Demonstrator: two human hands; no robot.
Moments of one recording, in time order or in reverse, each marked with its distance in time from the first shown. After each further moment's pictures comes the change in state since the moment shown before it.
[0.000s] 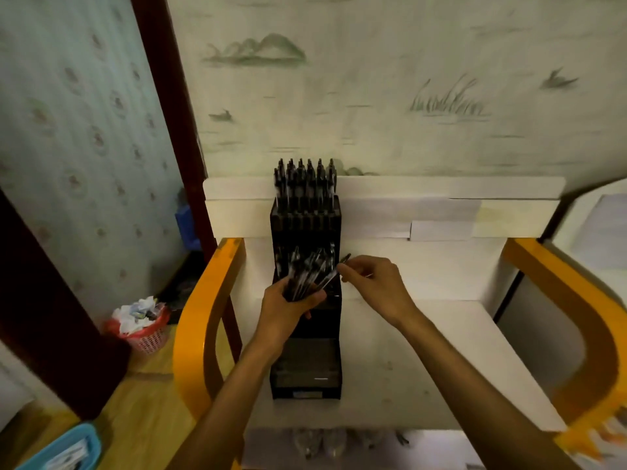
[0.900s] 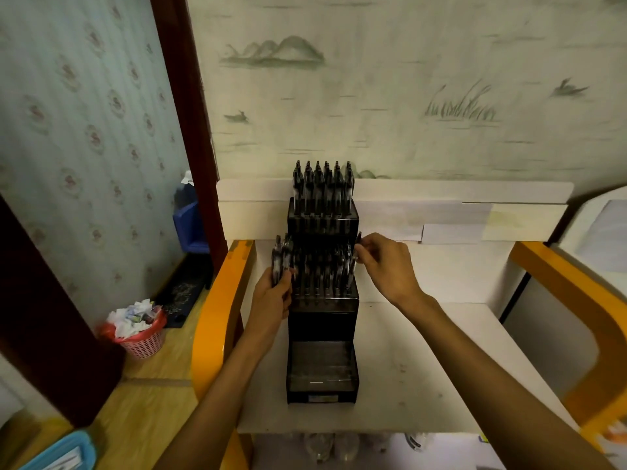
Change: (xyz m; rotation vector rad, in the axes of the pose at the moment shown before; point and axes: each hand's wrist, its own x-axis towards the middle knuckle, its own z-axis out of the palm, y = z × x) left_hand 0.007 0.015 -0.044 -0.256 0.044 -0.052; right_hand 0.039 -0.008 0.014 -0.327 0.184 -0.148
